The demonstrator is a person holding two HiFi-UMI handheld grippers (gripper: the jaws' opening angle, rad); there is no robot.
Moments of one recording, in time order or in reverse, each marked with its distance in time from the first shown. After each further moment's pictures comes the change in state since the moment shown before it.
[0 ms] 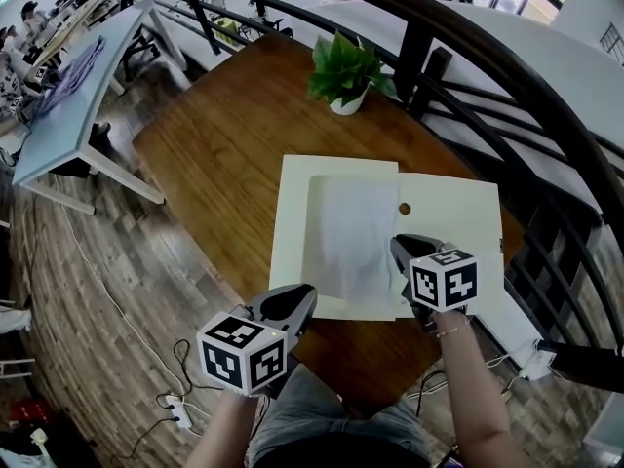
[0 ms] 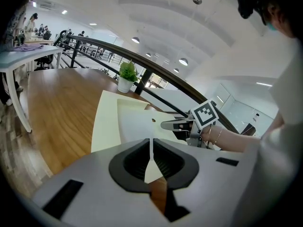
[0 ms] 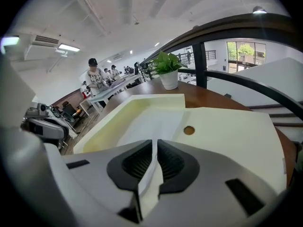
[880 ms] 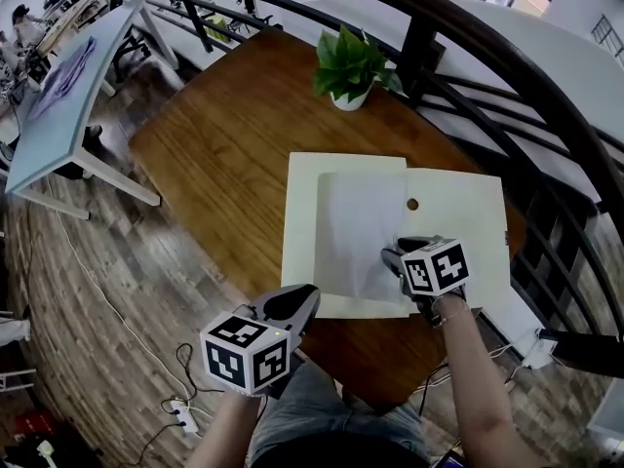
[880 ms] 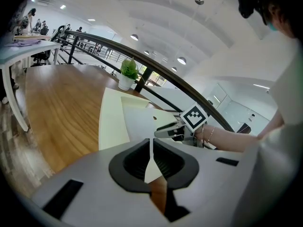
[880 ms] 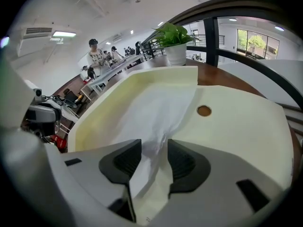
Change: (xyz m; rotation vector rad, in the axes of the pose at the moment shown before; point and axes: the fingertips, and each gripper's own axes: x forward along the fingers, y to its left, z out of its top) left arm -0.008 0.020 -0.004 -0.004 0.031 -0.047; right arm 0.035 0.009 -0.036 -0.042 0.226 0.009
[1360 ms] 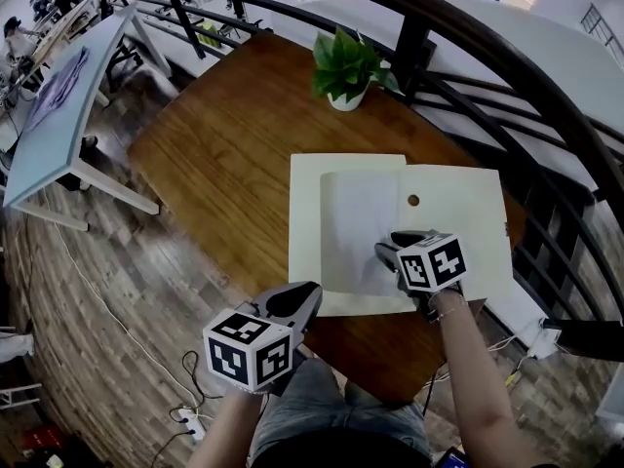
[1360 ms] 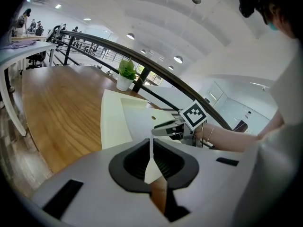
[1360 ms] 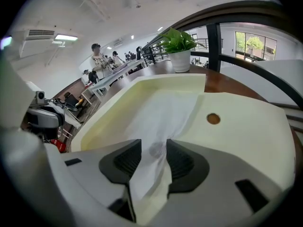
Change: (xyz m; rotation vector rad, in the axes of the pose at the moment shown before) left arm -0.006 0.007 0.005 0.033 0.014 -0.031; right arm 0.001 0.020 0.018 0.005 -0.057 0.002
